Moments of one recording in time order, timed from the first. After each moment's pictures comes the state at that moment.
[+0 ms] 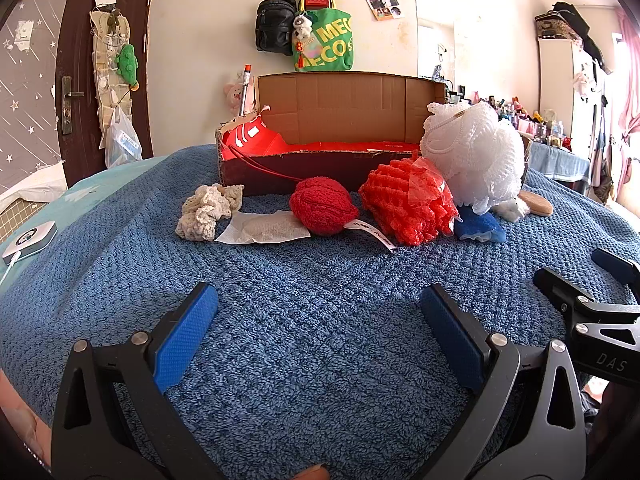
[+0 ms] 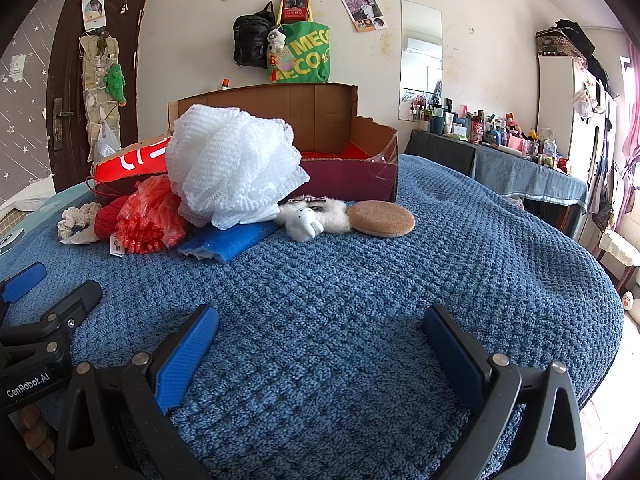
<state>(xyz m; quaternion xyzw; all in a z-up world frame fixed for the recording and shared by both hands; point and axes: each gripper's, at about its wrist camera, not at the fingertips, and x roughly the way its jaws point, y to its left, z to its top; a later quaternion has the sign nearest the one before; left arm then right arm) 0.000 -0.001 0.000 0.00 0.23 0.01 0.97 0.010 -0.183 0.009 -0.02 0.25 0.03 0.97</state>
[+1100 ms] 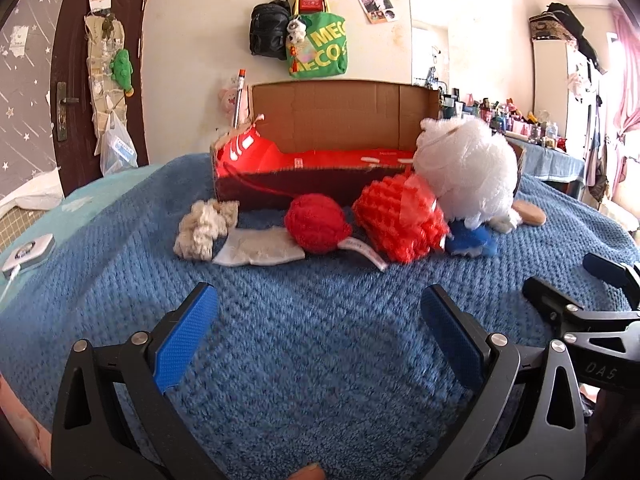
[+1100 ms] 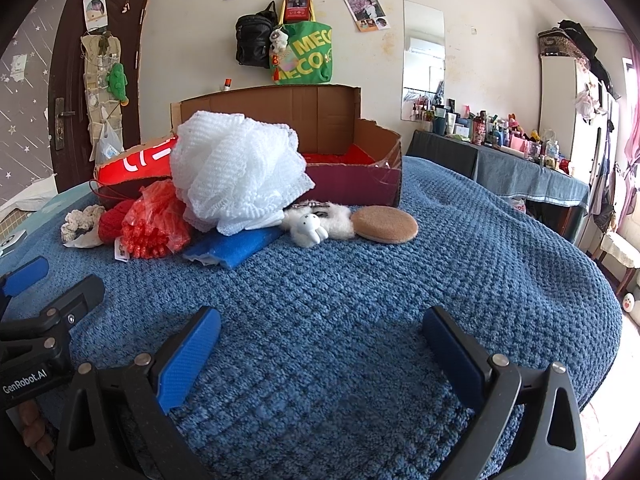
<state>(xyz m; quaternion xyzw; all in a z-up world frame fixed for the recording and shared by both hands) 0.003 -0.002 0.016 0.01 0.22 0.00 0.98 0.011 -0.180 0.011 -0.02 0.25 0.04 0.97</state>
